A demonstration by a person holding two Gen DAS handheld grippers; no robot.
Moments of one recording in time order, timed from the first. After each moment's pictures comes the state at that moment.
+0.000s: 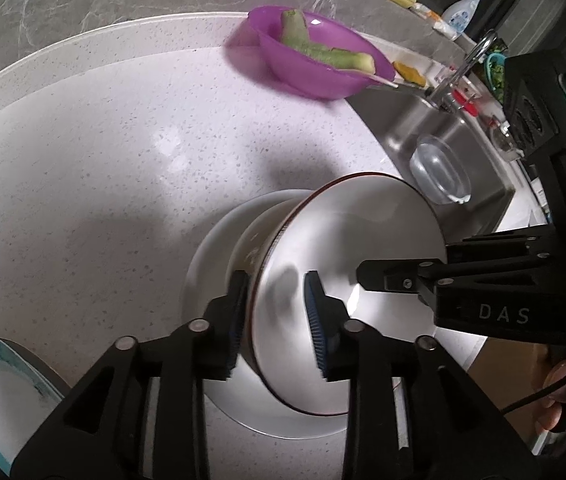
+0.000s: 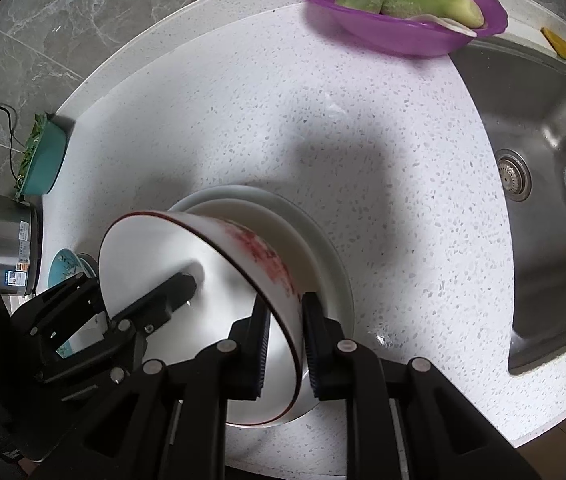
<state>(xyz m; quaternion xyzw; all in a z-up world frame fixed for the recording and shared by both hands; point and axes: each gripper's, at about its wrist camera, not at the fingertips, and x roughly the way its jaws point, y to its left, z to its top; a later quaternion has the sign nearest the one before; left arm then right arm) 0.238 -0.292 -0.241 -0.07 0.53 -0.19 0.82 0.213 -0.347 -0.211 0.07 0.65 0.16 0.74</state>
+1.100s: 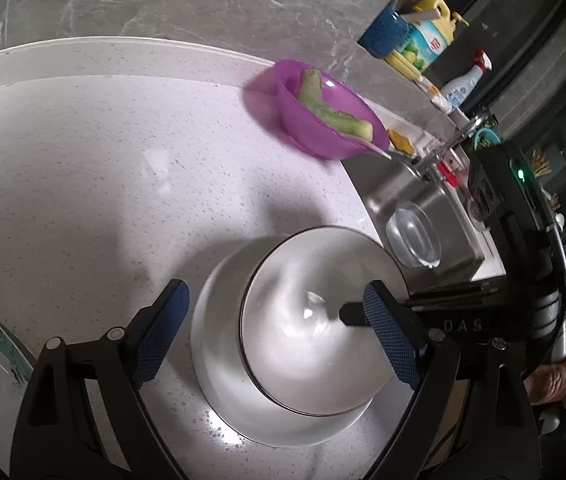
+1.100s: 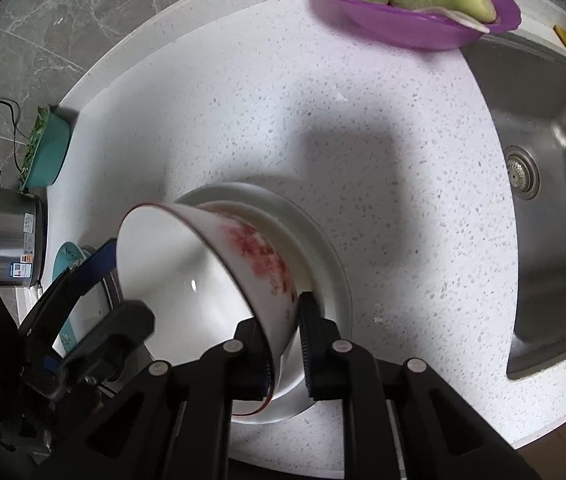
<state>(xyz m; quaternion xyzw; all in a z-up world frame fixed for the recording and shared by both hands) 0.228 -0.253 -0.230 -0.19 0.46 -0.18 0.85 0.223 -0.349 -0.211 0.06 0.68 0.18 0.71</state>
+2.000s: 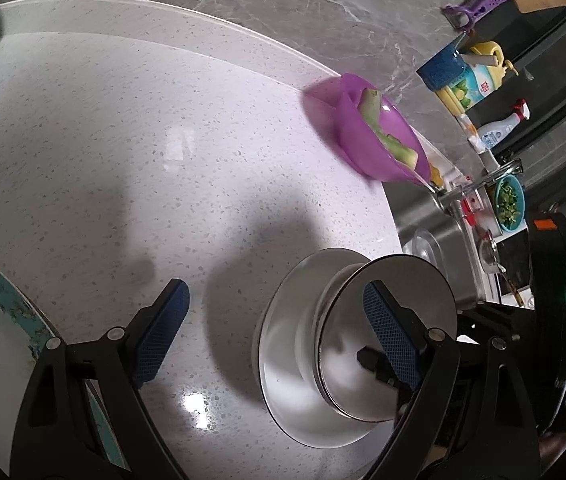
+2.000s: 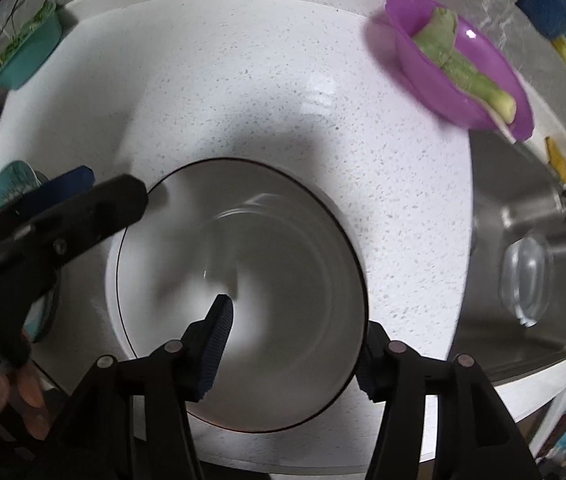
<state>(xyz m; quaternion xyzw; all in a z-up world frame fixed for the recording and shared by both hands) 0.230 -0.208 -0.247 -0.27 0.48 -0.11 0.83 0.197 -0.280 -0.200 -0.18 0.64 0.13 0.74</state>
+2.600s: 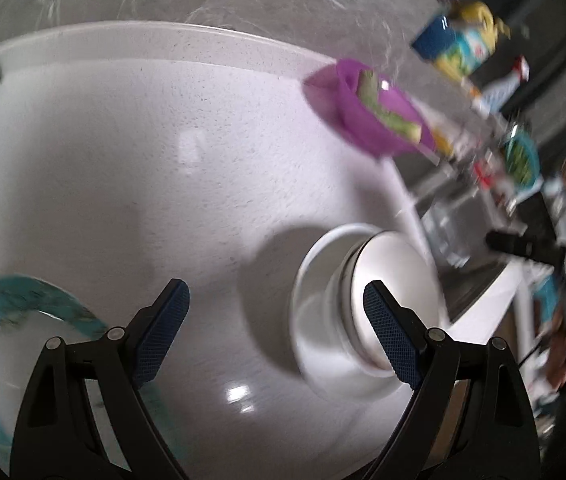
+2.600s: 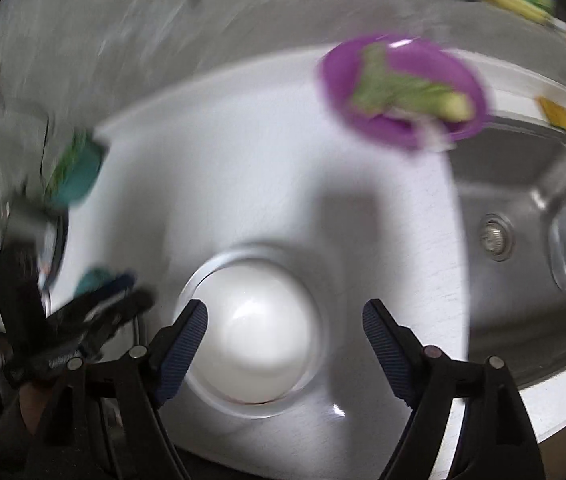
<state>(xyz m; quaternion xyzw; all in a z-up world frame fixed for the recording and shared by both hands) 0.209 -0.206 -0.217 -0.17 0.51 -0.10 0.84 0.212 -0.395 -0.131 0.06 0.57 0.17 0.80</state>
